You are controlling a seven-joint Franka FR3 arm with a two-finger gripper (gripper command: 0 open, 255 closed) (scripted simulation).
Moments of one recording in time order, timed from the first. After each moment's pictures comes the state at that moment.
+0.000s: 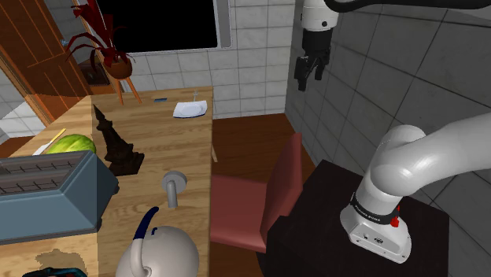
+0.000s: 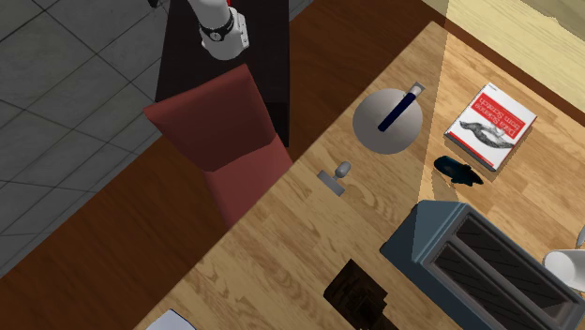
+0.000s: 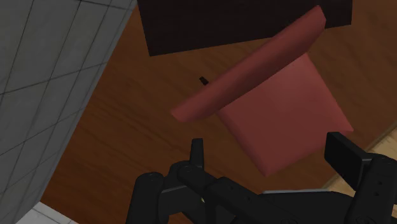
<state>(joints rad) 0.00 -0.80 0.00 -2.29 -0.09 1.49 0.09</state>
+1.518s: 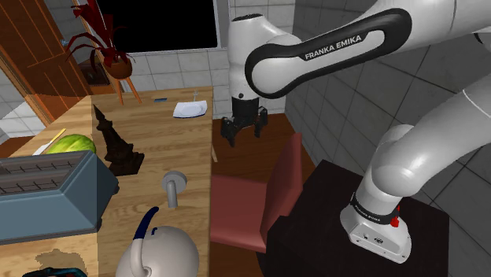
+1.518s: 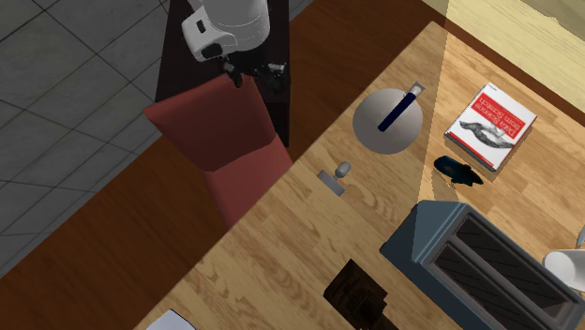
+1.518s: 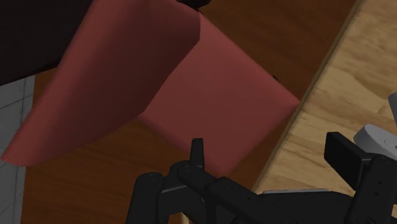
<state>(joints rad) 0.04 -0.45 0.39 -2.38 0.17 2.01 0.66</state>
